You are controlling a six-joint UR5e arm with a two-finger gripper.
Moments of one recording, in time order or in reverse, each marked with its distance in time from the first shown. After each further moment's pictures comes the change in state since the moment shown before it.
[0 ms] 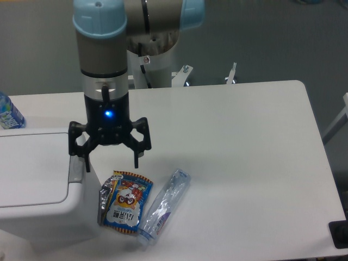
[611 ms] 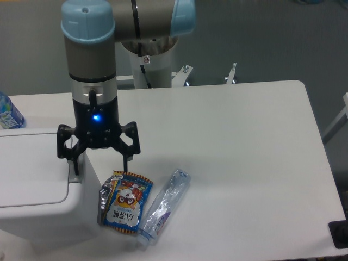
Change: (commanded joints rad) arm -0.011 -0.014 -0.006 0.031 0.005 0.000
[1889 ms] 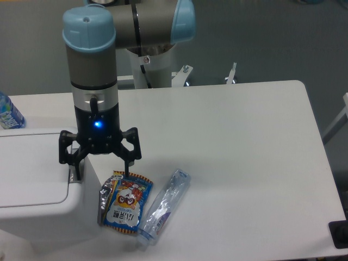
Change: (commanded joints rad) arm 0.000 -0.018 0.000 0.020 0.003 0.002
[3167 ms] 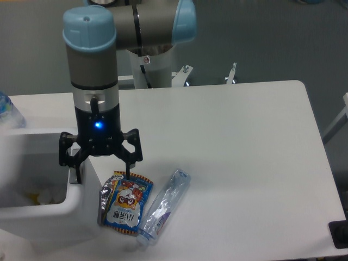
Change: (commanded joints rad) arm 0.058 0.006 0.049 -0.002 -0.006 -0.002
